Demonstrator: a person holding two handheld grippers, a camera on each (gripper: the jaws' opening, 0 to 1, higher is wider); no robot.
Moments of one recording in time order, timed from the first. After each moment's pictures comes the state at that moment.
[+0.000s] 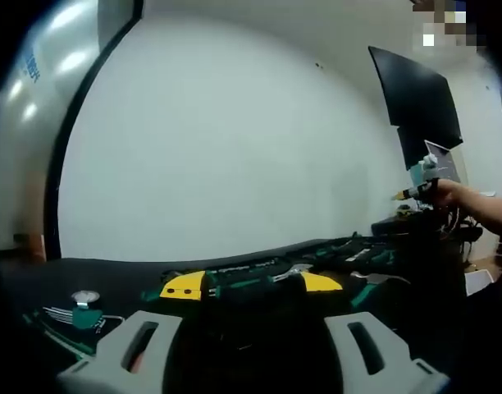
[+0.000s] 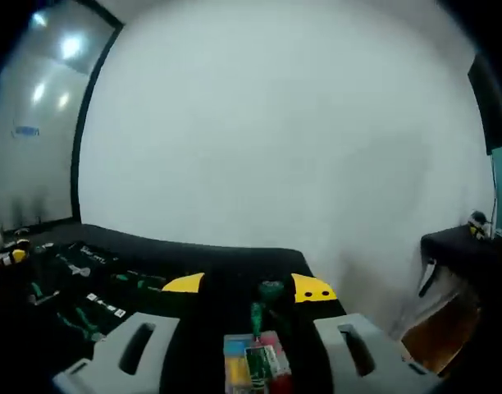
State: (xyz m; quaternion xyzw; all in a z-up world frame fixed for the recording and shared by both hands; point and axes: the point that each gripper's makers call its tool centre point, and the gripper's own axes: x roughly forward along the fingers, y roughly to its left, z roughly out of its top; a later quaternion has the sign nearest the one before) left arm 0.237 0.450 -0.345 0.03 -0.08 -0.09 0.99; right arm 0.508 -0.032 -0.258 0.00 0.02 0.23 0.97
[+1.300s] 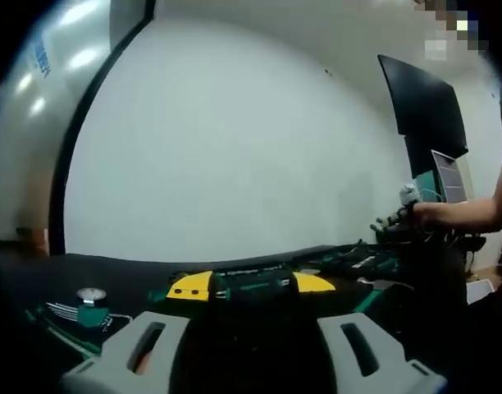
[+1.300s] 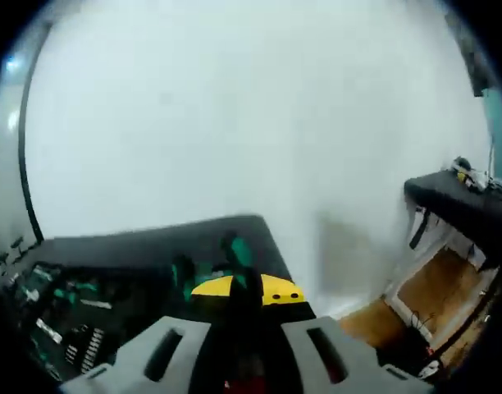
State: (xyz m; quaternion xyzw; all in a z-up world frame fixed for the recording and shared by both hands) left arm 0.240 0.468 -0.348 0.01 -0.09 -0.08 0.99; right arm 0.616 -0.064 -0.311 0.07 0.08 0.13 0.99
